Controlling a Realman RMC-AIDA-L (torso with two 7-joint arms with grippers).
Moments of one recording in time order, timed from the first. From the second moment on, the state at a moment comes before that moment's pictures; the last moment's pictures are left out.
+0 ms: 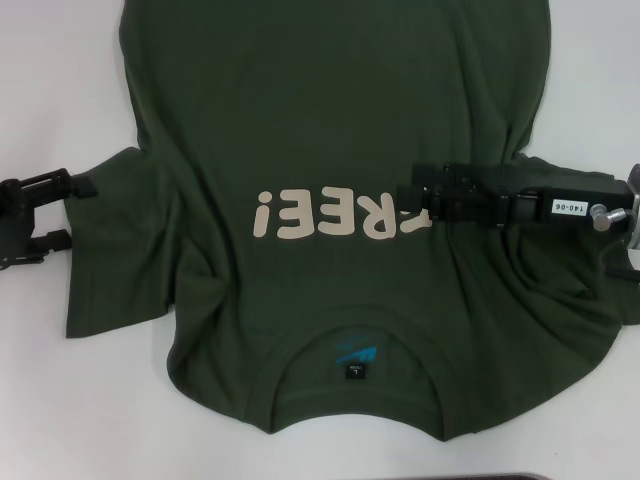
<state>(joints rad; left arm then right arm) -0.42 -2.01 -2.65 -0.67 -0.88 1.41 -2.59 0.47 2.08 -0.70 -0.53 -1.92 -1.64 1.66</state>
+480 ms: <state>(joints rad) -0.44 -2.01 -2.61 -0.64 -0.88 1.39 -2.59 0.47 2.08 -0.70 -0.53 -1.92 -1.64 1.66</state>
